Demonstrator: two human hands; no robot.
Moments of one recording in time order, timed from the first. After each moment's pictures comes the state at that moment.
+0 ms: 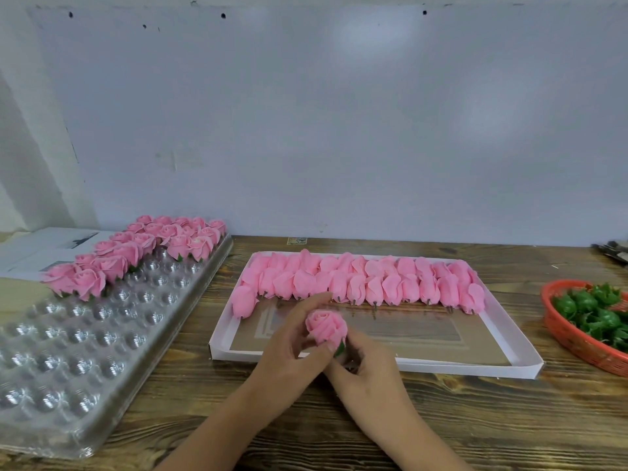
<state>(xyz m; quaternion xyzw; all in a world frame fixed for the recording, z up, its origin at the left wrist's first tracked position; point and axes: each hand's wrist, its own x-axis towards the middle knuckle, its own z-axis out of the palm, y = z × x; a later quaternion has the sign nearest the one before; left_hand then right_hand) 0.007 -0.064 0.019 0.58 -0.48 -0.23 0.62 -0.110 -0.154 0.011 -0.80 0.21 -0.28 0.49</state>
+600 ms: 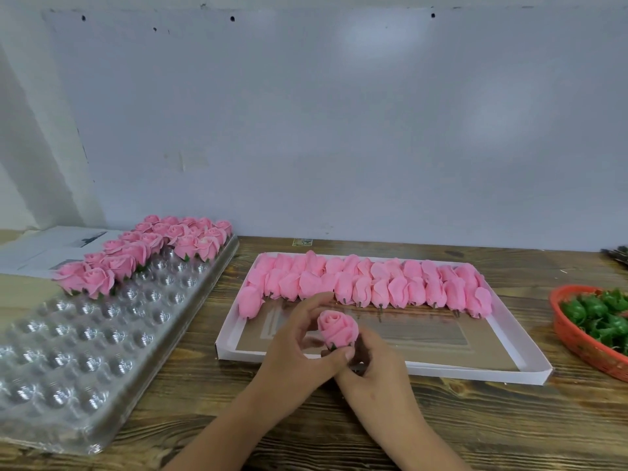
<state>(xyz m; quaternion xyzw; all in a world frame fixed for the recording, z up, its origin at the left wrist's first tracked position) 0.011 -0.068 0.014 0.63 -0.47 -0.16 0.59 -0.111 -0.157 0.005 -0.80 0.21 -0.31 0.46</state>
